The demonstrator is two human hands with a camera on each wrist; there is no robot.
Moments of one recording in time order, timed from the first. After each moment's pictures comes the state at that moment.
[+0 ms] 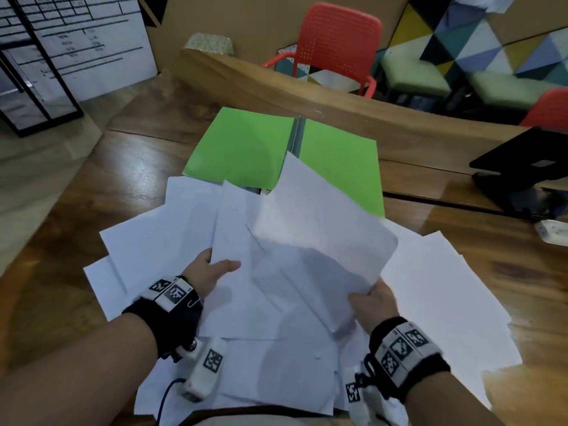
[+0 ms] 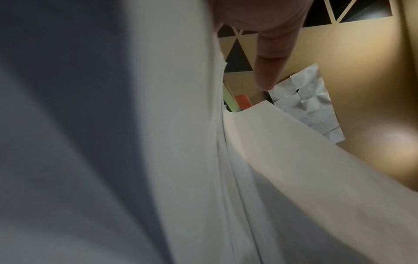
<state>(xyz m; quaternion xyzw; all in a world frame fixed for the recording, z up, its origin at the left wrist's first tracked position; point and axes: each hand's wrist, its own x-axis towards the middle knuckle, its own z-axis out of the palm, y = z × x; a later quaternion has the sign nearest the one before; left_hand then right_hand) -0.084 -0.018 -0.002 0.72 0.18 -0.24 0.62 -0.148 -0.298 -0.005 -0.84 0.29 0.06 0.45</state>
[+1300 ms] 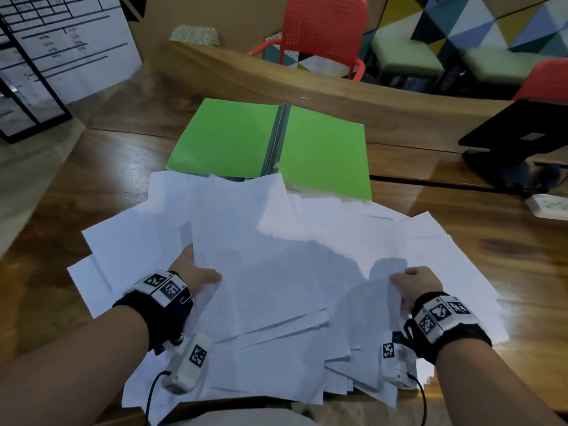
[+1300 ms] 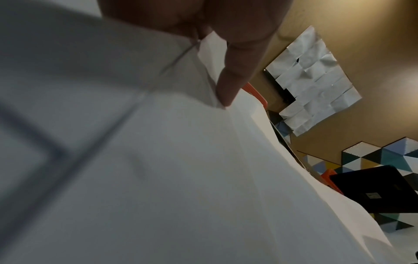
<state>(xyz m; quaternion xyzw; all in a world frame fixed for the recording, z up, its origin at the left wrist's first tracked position) -0.091 -0.025 -0.011 0.82 0.19 -0.20 0.51 -0.145 -0.390 0.000 -0.81 0.45 0.13 0.35</state>
